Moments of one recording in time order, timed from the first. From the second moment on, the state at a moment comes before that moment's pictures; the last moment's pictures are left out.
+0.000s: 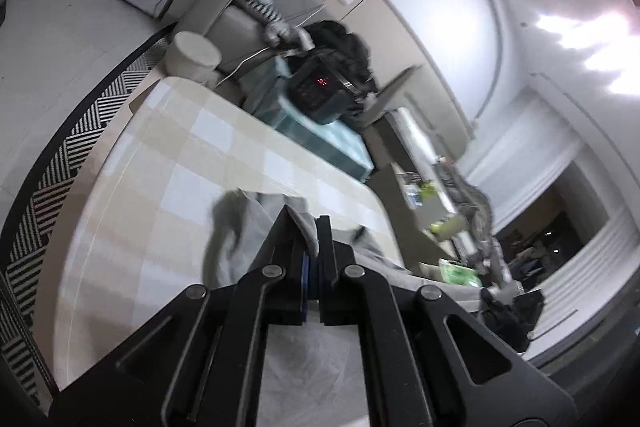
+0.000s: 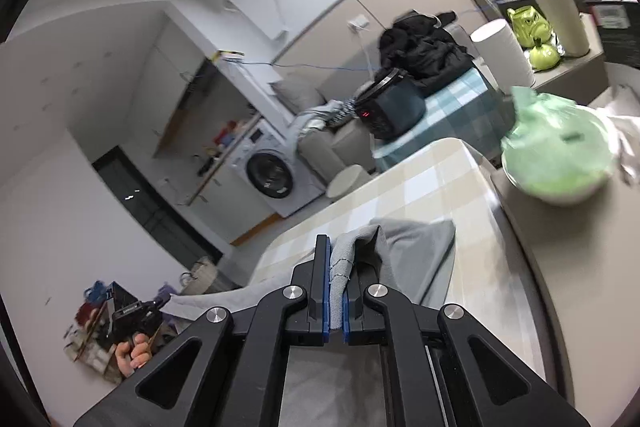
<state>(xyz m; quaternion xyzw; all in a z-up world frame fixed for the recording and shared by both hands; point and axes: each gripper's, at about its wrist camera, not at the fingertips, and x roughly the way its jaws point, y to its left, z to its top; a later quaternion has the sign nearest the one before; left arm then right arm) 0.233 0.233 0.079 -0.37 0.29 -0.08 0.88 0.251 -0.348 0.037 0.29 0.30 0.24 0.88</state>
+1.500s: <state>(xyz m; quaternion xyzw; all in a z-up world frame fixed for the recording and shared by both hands) 0.448 0.100 -0.071 -0.14 0.49 -0.05 0.86 0.387 -0.219 -0.080 0.25 0.49 0.20 0.81</state>
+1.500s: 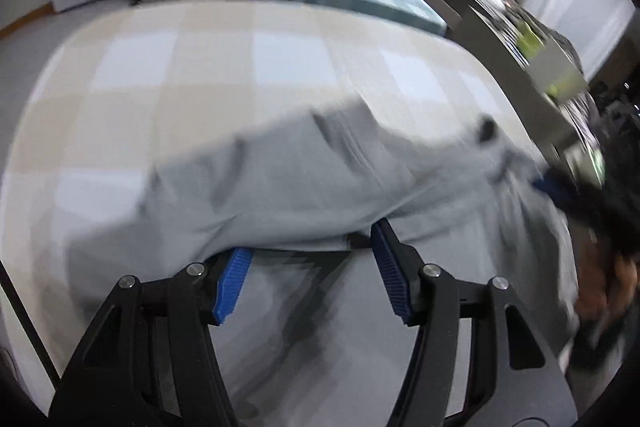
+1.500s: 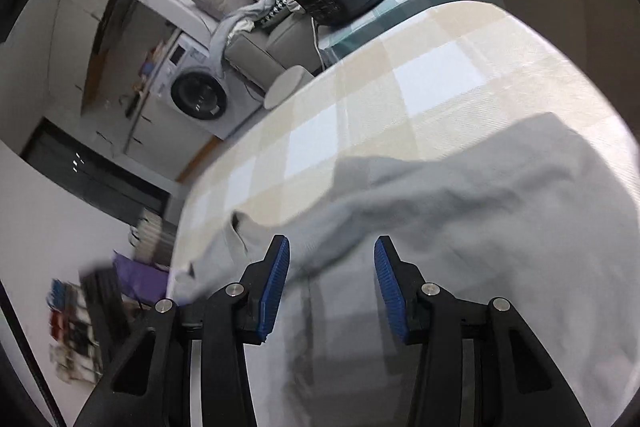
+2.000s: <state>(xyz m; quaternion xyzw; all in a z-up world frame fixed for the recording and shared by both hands) 0.357 0.153 -0.023 -0.18 0.44 0.00 0.88 0.317 -0.241 -0.057 0.16 0.47 0.17 0.85</state>
